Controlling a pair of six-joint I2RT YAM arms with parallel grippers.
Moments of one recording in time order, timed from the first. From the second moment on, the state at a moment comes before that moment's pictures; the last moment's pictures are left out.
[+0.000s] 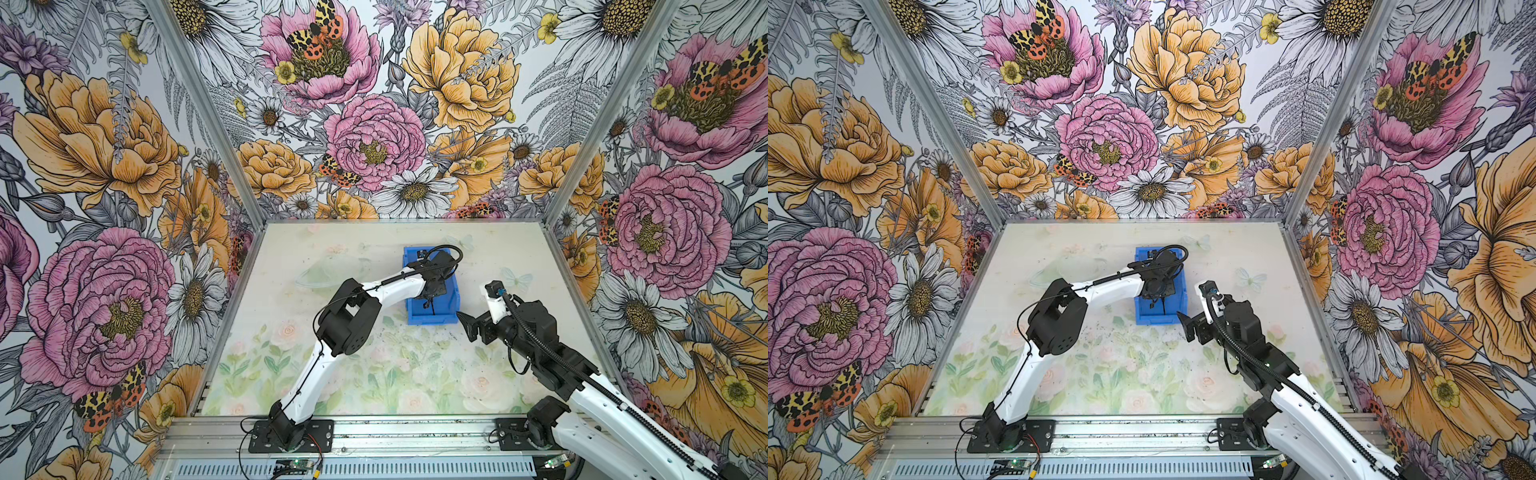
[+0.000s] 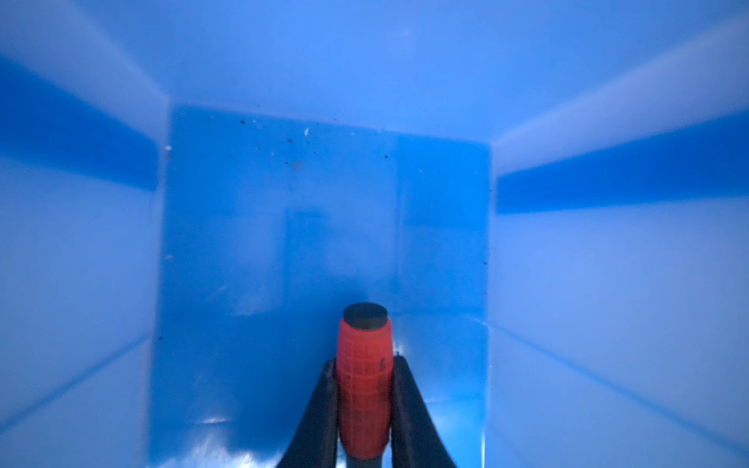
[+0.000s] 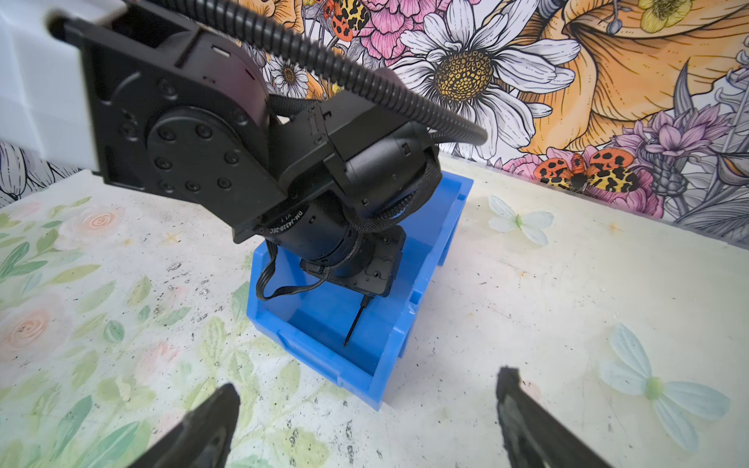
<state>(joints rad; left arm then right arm) -0.81 2.35 1.88 -0.61 -0.24 -0.87 0.53 0.70 0.51 -0.22 -0.02 0.00</state>
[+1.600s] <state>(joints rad) -0.92 1.97 1.72 -0.64 -0.40 -0.68 0.51 0.70 0.51 -0.22 -0.02 0.00</state>
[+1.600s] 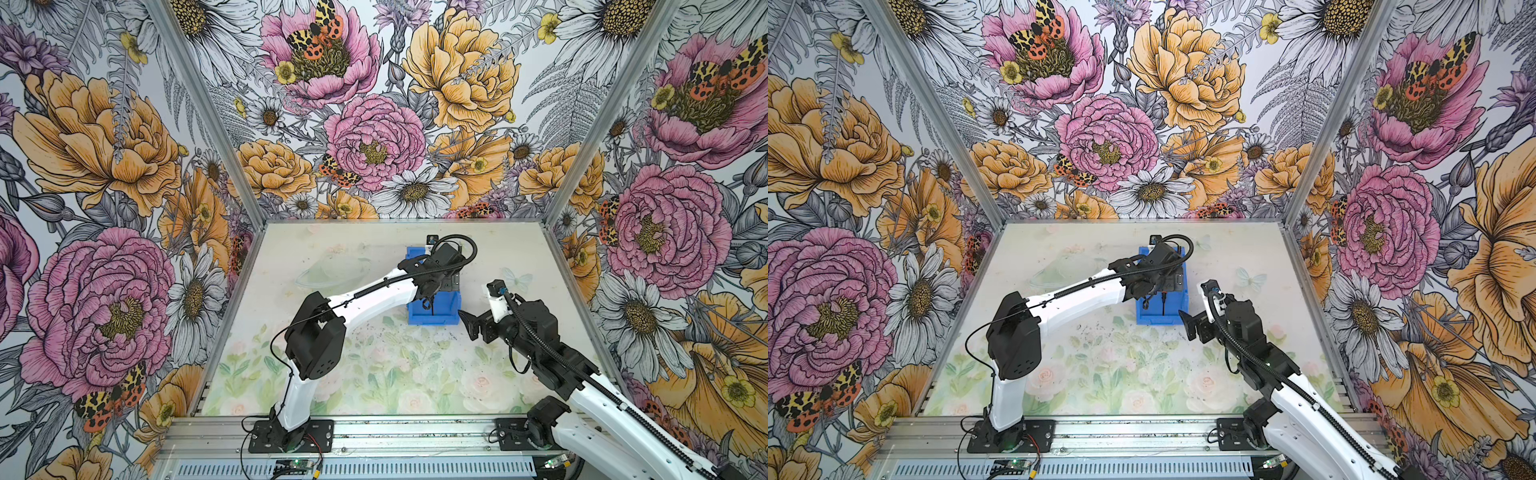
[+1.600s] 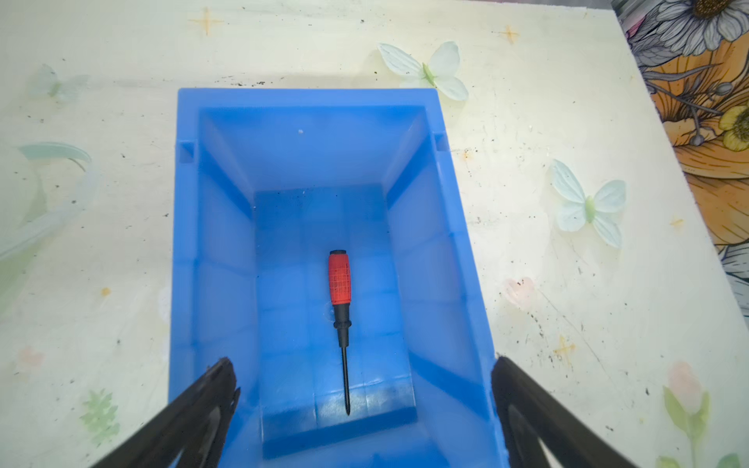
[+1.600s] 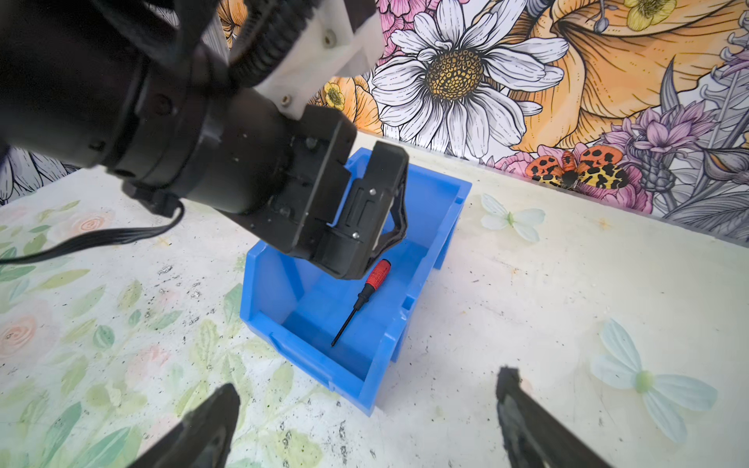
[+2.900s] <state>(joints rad) -0.34 1.14 0.69 -0.17 -0.46 -0.26 0.39 0.71 0.40 -0.19 0.50 0.08</state>
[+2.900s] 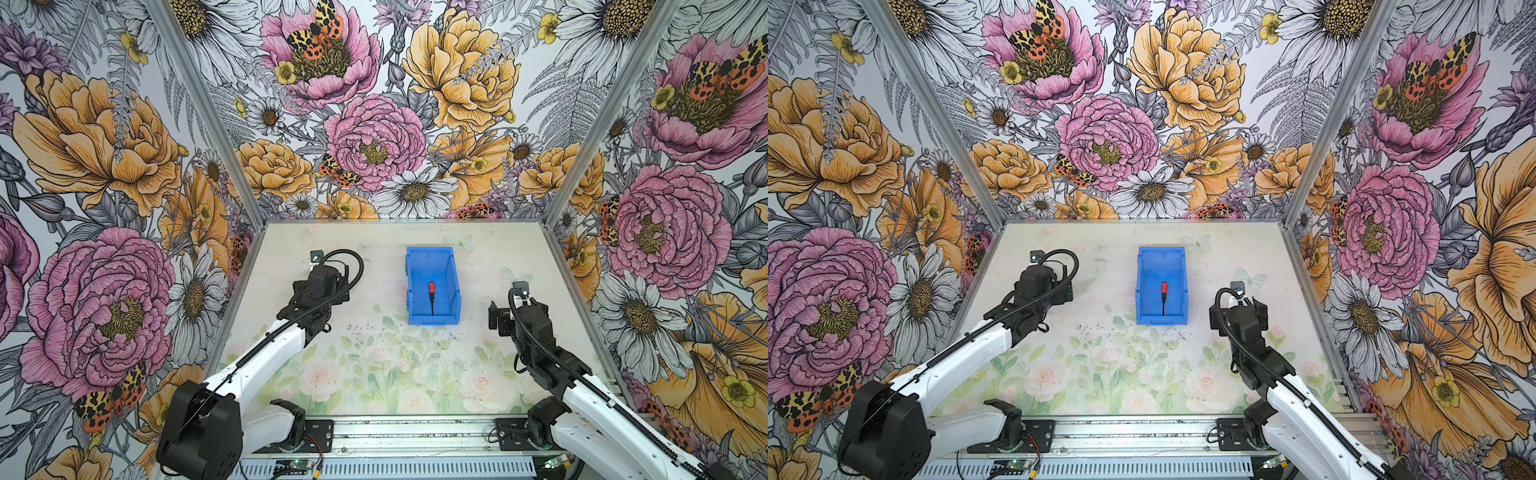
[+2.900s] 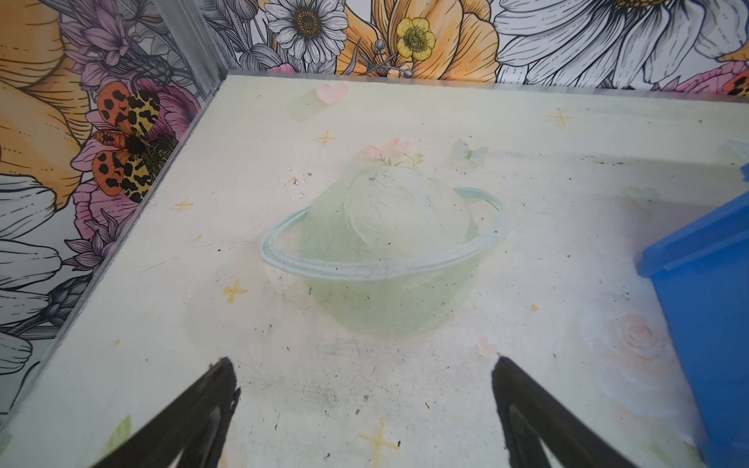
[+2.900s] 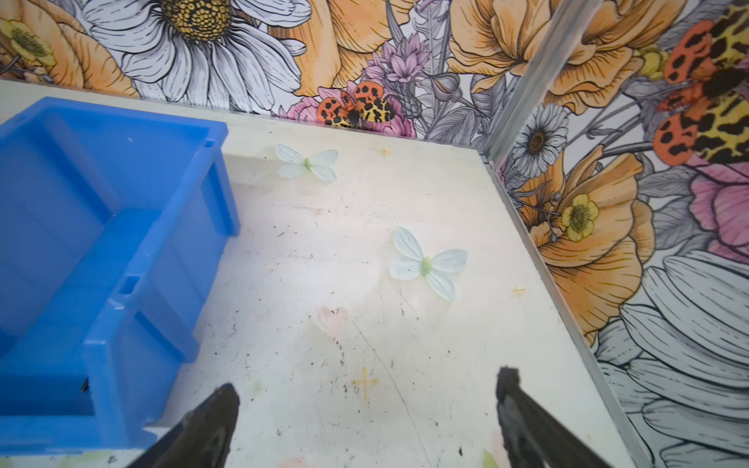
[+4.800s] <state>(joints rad) 0.01 1.55 0.37 0.95 -0.14 -0.09 -0.04 1.50 0.51 0.53 0.15 0.06</state>
